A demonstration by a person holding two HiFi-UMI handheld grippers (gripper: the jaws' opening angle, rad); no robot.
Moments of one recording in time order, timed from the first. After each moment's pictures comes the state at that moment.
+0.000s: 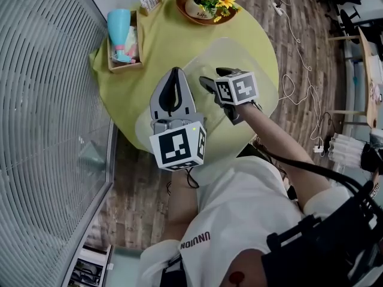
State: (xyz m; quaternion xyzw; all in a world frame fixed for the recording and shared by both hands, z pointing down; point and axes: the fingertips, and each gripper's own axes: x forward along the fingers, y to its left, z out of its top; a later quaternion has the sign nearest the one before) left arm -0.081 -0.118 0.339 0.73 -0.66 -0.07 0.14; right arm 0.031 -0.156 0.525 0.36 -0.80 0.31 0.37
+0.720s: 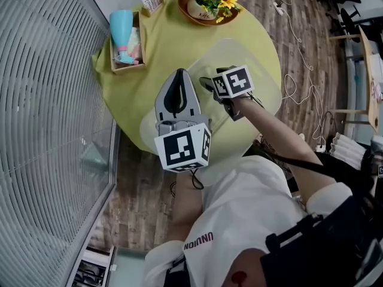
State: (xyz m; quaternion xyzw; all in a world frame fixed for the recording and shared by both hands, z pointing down) left arm -0.080 -0.118 0.340 0.73 -0.66 -0.08 0.15; right arm 0.027 -0.163 0.552 0.35 -0.77 0.32 0.41
